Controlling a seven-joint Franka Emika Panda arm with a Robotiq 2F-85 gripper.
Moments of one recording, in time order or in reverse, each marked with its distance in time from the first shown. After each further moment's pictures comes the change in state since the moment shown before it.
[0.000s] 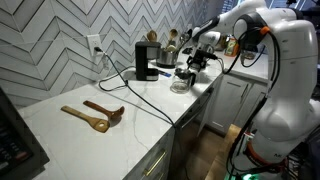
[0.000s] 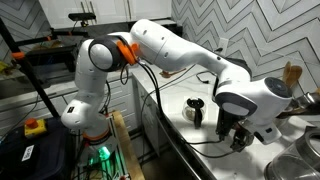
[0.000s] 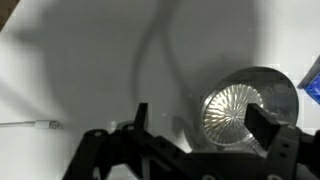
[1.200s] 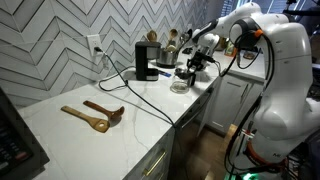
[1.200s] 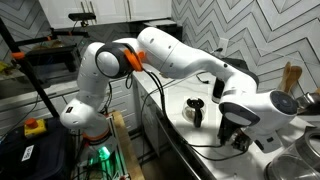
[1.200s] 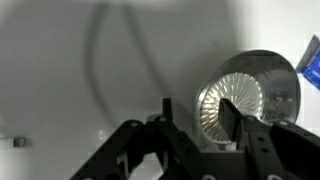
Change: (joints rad) arm -0.055 0.075 0.040 0.059 0.106 -0.008 0.005
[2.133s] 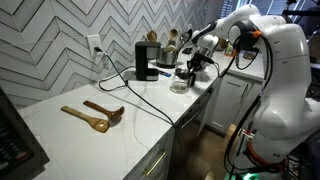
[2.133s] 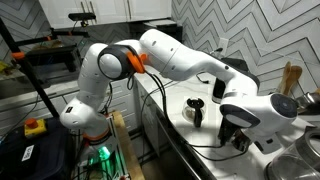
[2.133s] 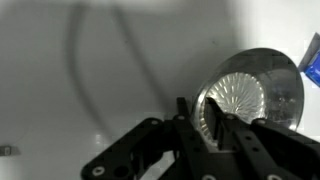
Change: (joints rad) arm -0.010 0.023 0.013 0.016 0.015 -0.001 0.005
